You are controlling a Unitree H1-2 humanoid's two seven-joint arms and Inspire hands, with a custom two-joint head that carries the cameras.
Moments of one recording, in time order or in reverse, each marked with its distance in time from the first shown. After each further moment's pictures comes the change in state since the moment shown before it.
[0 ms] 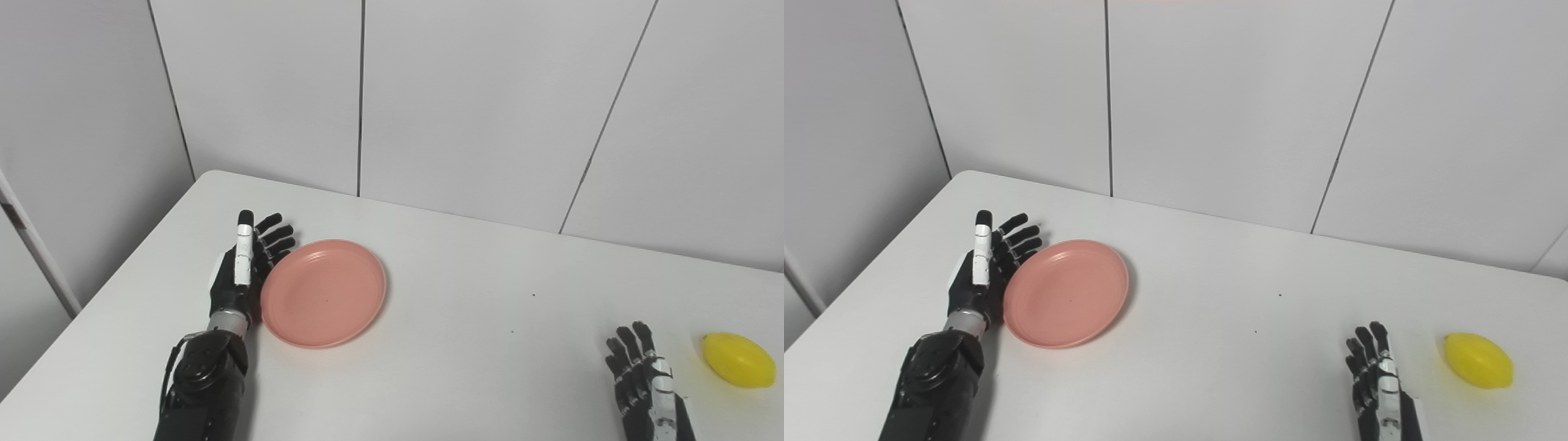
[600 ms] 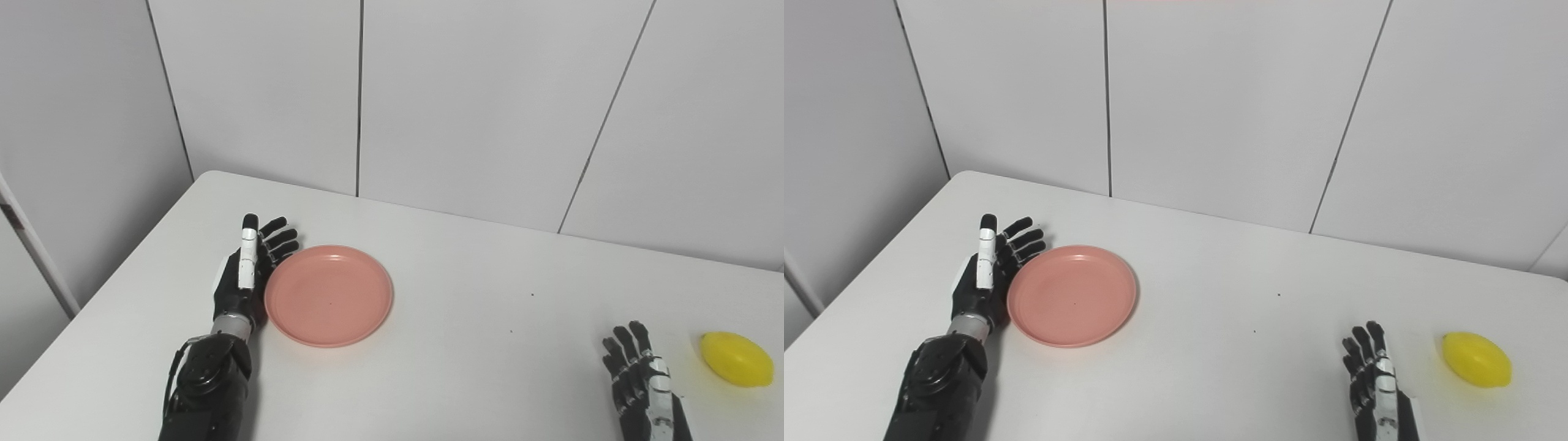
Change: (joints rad) left arm 0.002 -0.010 -0.009 -0.004 -0.002 0.000 -0.003; right arm 0.001 0.005 0.005 -0.002 -0.006 0.000 -0.004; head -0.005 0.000
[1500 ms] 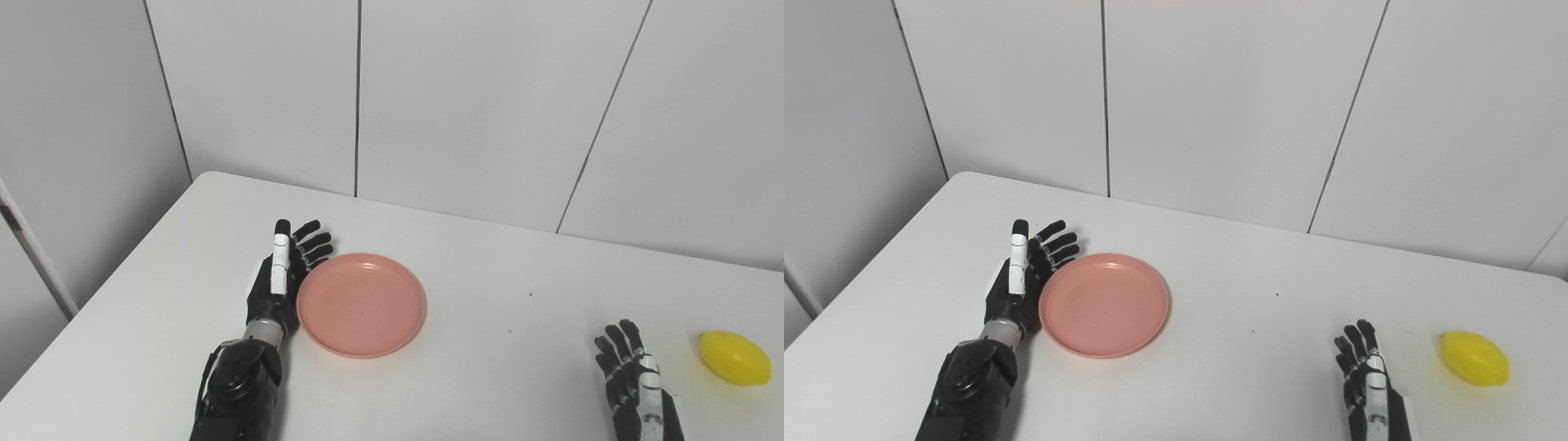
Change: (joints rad) left arm -0.007 -0.078 -0.062 0.012 -0.001 -0.026 -0.017; right arm -0.001 0.031 0.007 -0.002 -0.028 0.000 -0.020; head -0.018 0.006
